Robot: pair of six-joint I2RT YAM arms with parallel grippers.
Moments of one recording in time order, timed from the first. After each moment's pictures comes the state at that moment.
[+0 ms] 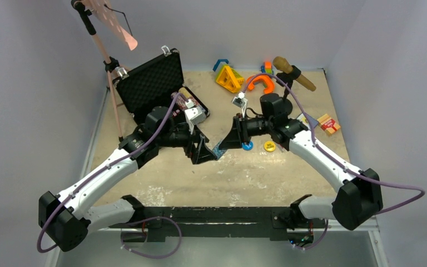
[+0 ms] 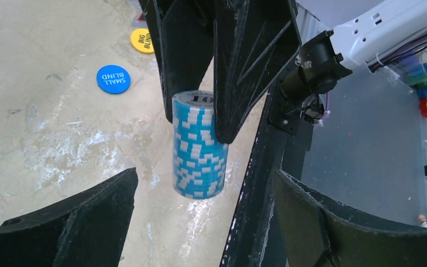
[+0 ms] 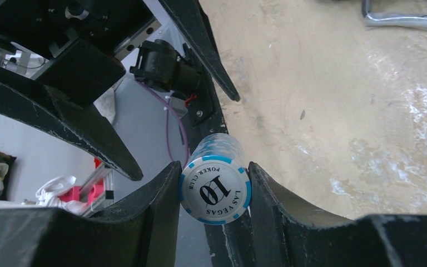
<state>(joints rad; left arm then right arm) -0.64 1.07 0.91 -0.27 0.67 -0.15 0.49 1.30 1.01 -0.27 -0.97 0.36</state>
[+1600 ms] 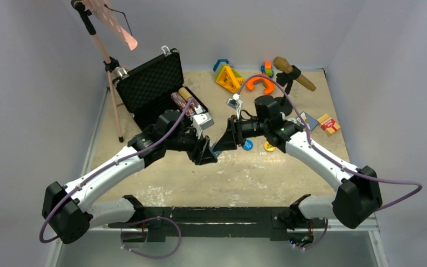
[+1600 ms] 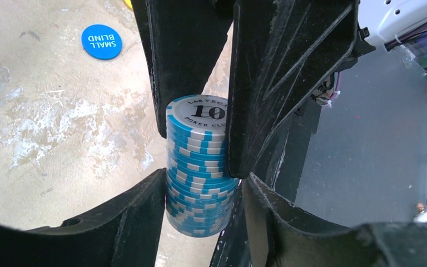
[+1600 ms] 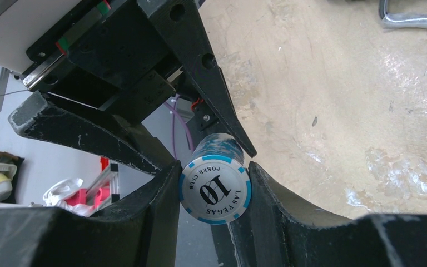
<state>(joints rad) -0.71 1.14 0.91 -0.33 0.60 -0.15 0.57 1.31 0.99 -0.18 -0.93 0.45</state>
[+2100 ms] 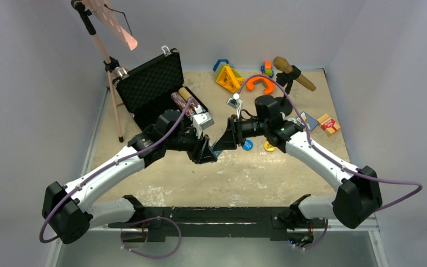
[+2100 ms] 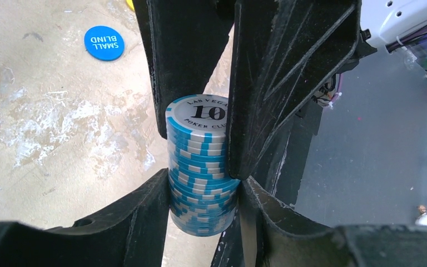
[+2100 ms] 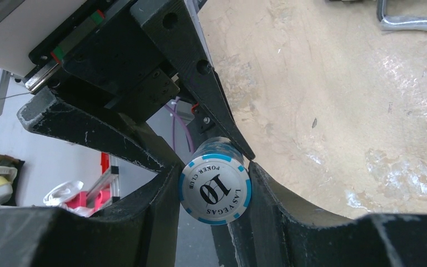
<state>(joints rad) -0.71 1.14 0.91 -0.32 0.60 -0.15 0.57 1.31 0.99 -0.18 -0.92 0.45</state>
